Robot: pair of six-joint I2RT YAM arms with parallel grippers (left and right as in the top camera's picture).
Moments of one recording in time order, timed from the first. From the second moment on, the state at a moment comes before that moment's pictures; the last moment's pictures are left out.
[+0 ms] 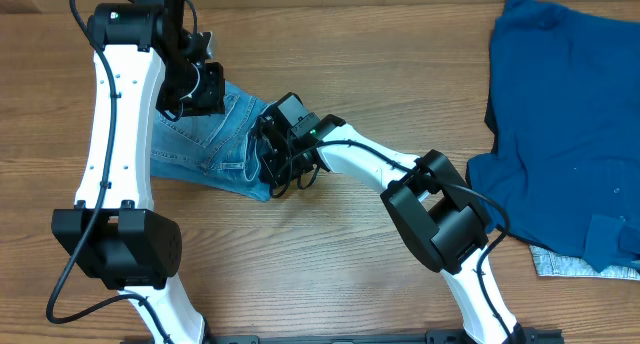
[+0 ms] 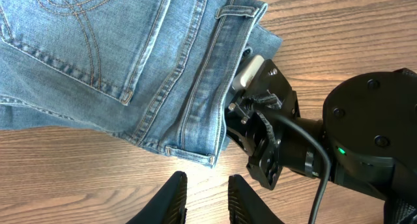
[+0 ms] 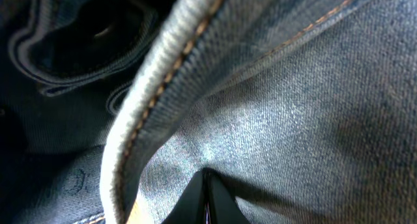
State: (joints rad) left arm -0.03 1.97 2.08 -1.55 0.21 -0.08; right arm 0.71 2.29 1.65 -0.51 -0.51 0.21
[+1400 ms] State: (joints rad) left arm -0.03 1.97 2.08 -1.54 0.18 -0.08; right arm 0.69 2.19 1.78 -0.62 -0.52 0.42
